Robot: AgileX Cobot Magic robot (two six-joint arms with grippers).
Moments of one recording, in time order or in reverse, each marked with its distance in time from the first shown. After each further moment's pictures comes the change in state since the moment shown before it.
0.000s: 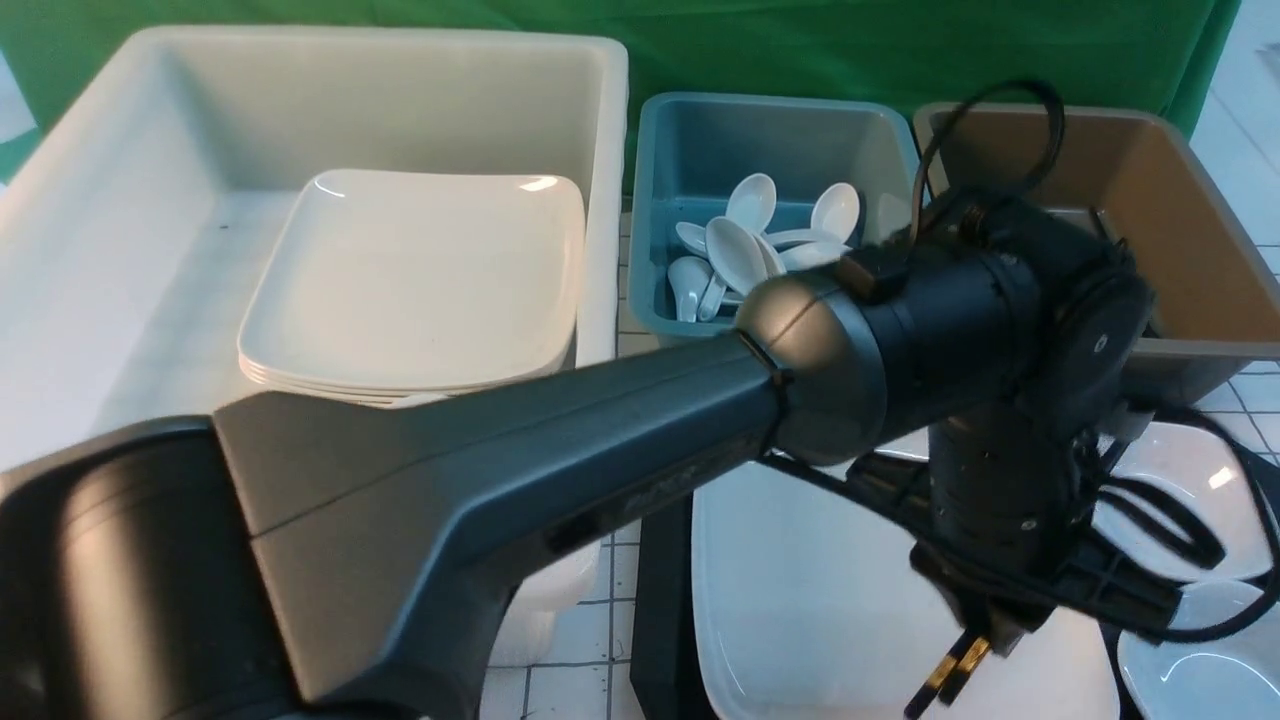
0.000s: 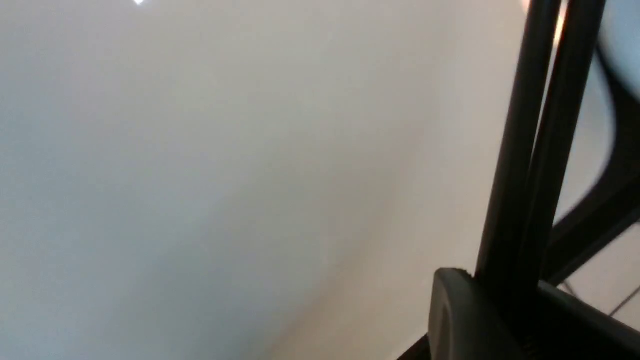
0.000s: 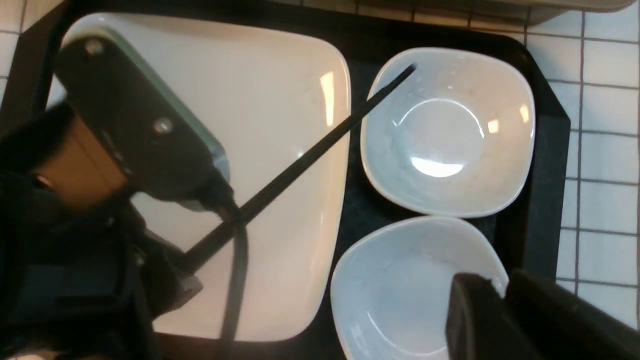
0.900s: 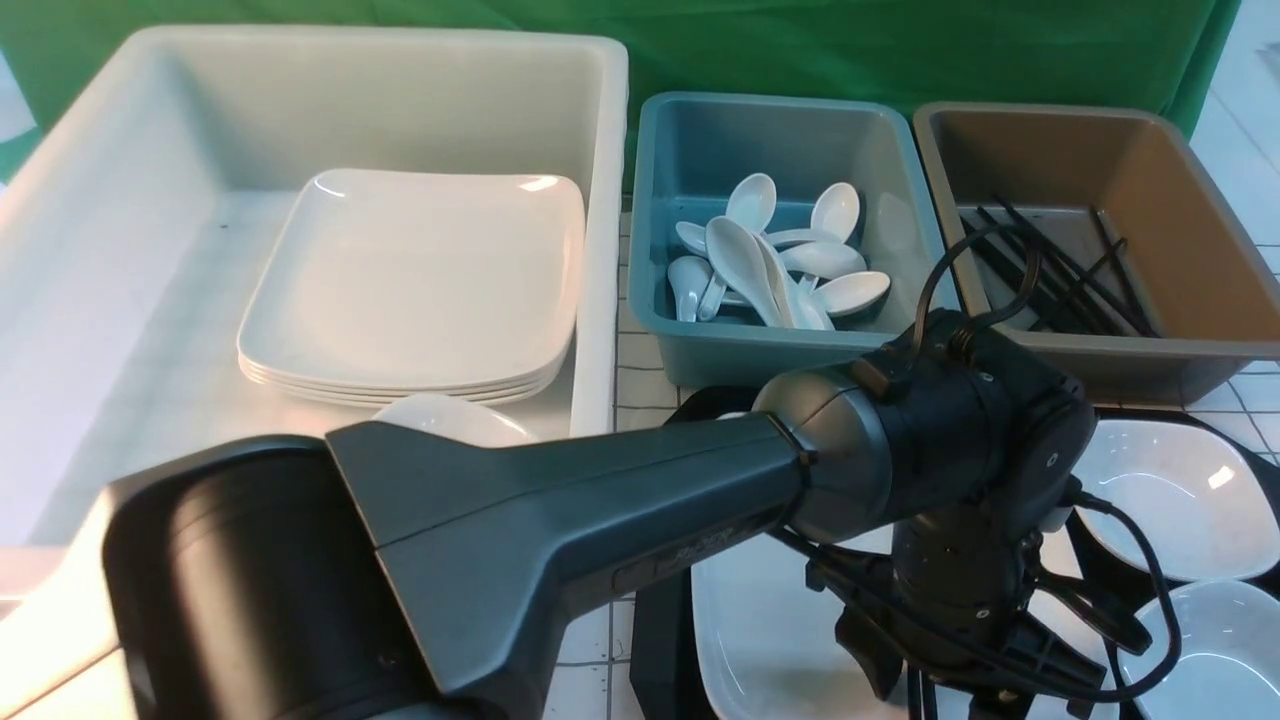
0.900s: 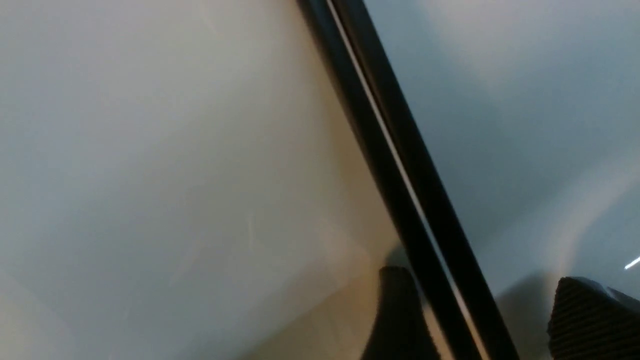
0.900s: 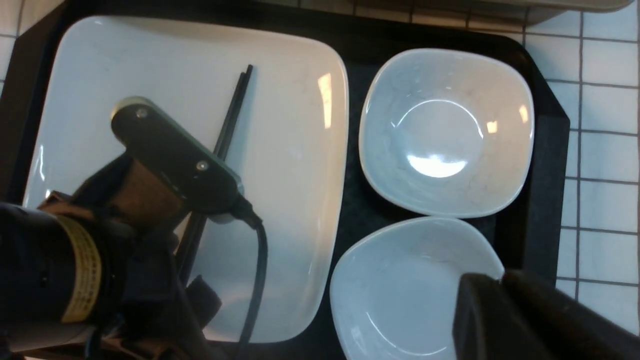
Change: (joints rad) right arm 0.000 0.018 0.000 -0.003 0.003 0.008; left arm 0.000 0.087 0.147 -0.014 -0.068 -0.093
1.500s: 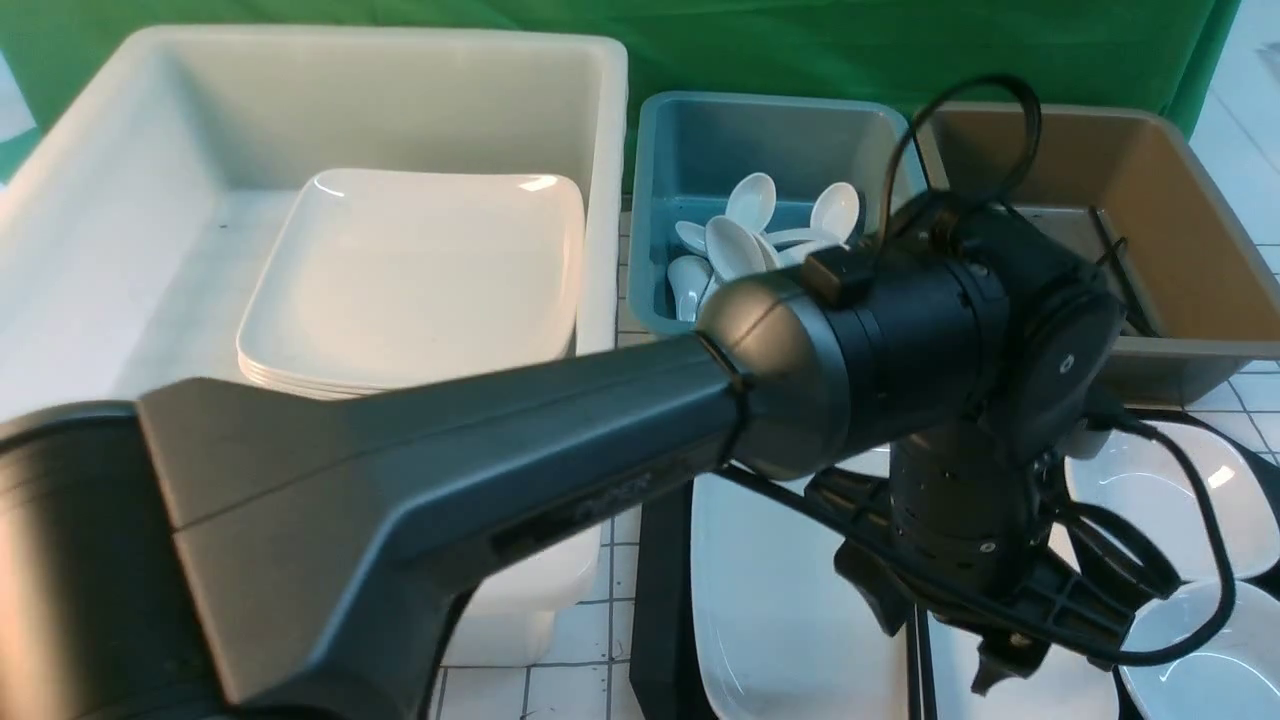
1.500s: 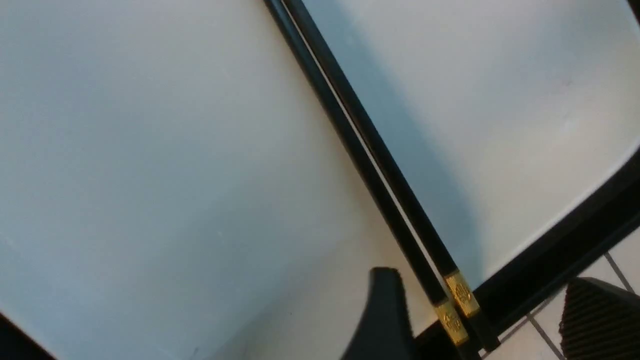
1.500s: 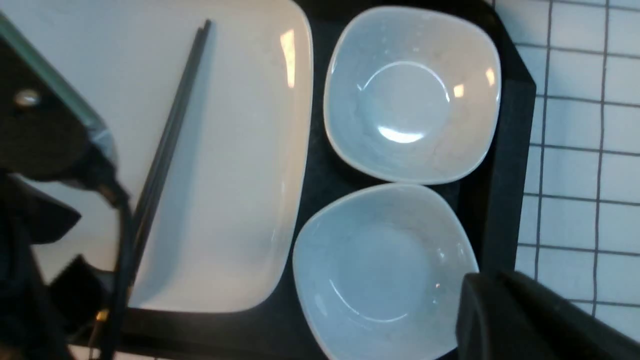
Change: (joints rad) right arm 0.000 0.001 -0.003 -0.069 0.047 0.000; left arm 0.000 -0.124 0.005 0.037 0.045 0.049
